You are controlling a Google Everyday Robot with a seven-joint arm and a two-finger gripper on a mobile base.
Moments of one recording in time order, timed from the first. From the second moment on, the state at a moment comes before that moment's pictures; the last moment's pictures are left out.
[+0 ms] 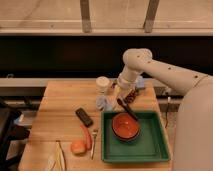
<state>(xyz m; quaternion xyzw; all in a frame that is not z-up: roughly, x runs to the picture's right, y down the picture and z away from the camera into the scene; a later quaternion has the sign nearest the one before) 0.101 0.040 0.794 -0.36 0.13 0.60 0.71</state>
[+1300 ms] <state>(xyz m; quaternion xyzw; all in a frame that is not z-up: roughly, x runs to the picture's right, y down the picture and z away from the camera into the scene) 0.111 -0.042 0.841 -0.26 0.10 0.65 0.71</state>
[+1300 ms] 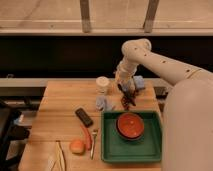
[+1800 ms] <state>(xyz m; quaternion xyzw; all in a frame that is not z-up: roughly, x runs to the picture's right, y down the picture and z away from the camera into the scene) 0.119 -0.031 0.886 -0.27 0.11 0.67 0.68</state>
